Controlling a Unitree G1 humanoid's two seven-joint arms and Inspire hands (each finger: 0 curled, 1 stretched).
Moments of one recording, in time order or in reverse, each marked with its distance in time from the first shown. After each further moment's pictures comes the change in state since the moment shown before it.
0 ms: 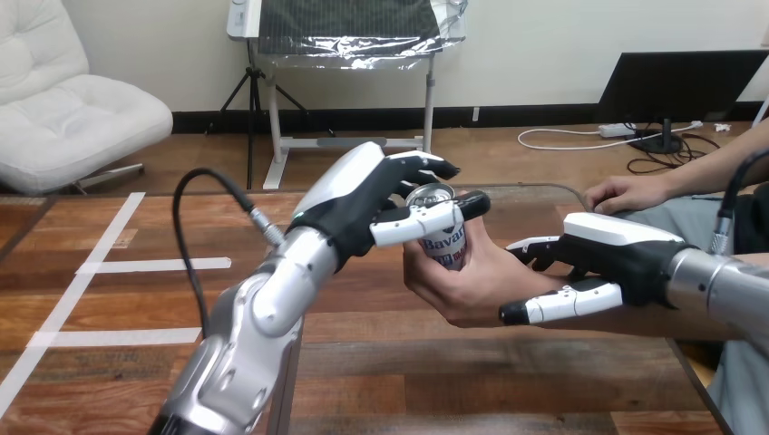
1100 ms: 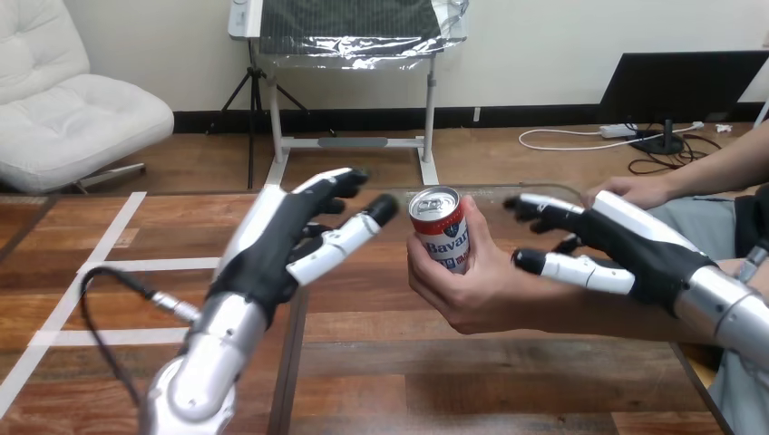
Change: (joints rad) left arm 0.317 -0.013 0.161 -0.311 -0.144 0.080 0.049; right arm 0.112 0.093 -0.118 0.029 0.181 -0.074 -0.202
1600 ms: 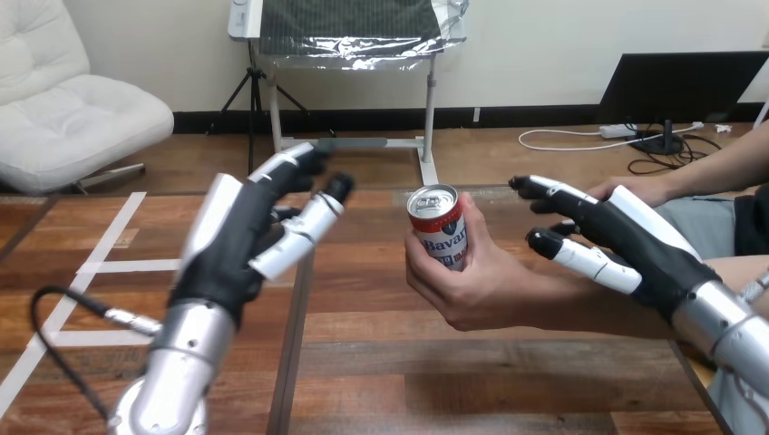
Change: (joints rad) left arm 0.105 -0.014 0.083 -0.187 -0.053 0.002 0.047; right arm 0.082 0.093 -0.080 -0.006 0.133 -0.099 -0.060
